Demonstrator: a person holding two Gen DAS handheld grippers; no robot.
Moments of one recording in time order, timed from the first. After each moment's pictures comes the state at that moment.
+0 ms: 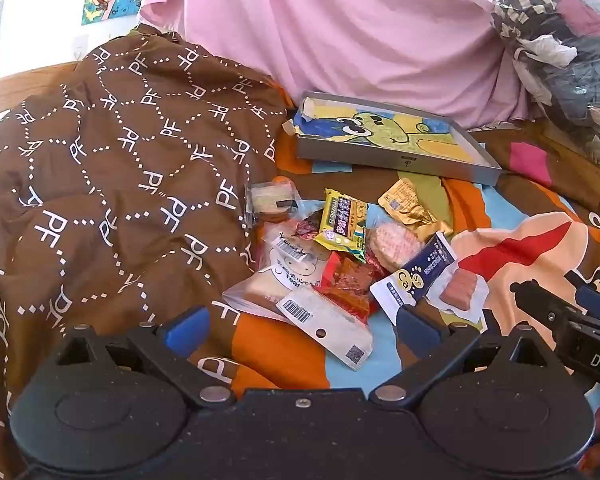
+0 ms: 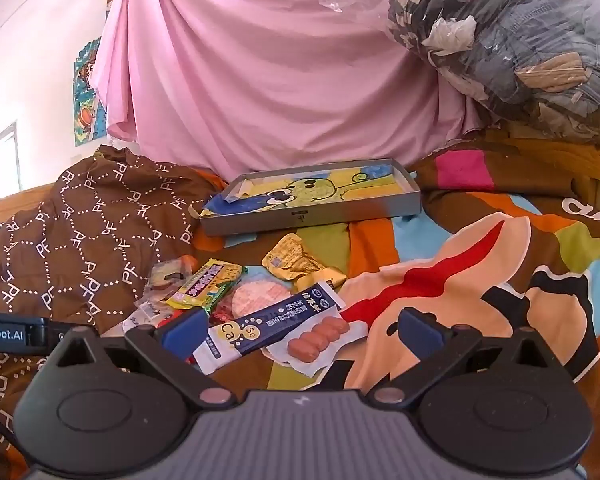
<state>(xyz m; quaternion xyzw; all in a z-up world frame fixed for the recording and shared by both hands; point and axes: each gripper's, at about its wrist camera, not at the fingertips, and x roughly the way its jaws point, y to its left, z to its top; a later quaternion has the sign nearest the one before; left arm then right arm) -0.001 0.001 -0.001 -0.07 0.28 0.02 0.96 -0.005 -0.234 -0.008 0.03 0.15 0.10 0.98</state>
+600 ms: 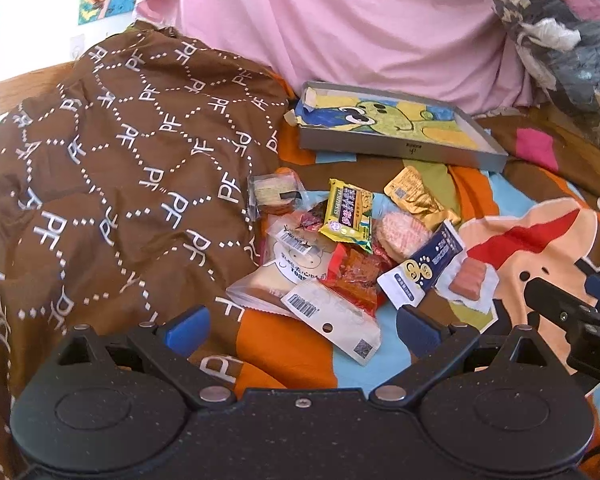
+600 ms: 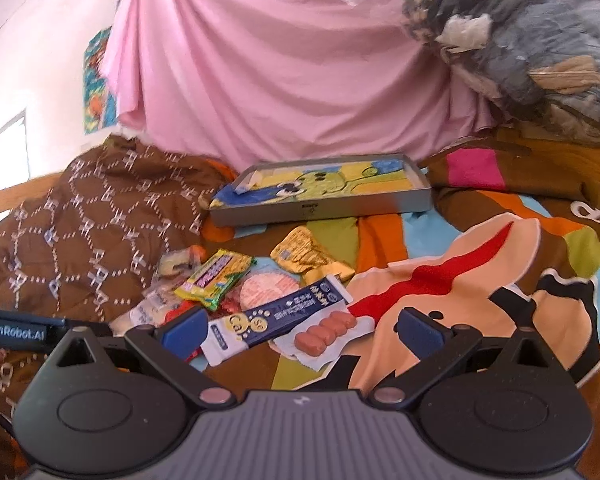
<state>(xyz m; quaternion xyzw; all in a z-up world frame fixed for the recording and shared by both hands) 0.008 -0.001 -0.002 -0.05 0.29 0.02 0.95 -0.002 -0.232 -0.004 0.00 0.16 0.13 0.98</state>
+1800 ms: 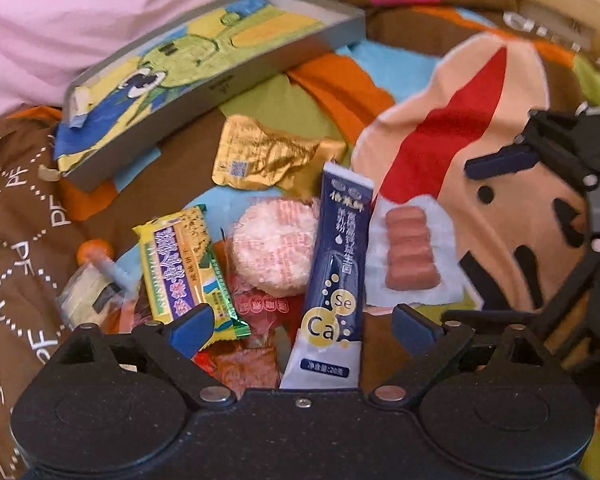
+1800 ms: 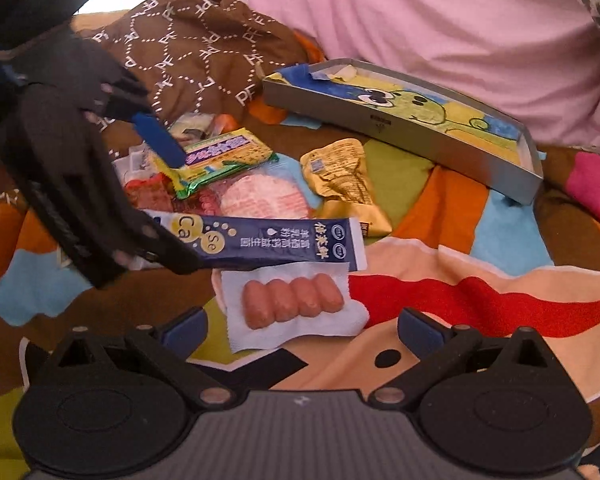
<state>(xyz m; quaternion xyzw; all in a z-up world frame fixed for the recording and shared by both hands) 0.169 -0.092 -0.016 0.20 0.42 -0.19 0.86 0.115 -0.244 -0.033 -0.21 0.27 0.26 0.90</state>
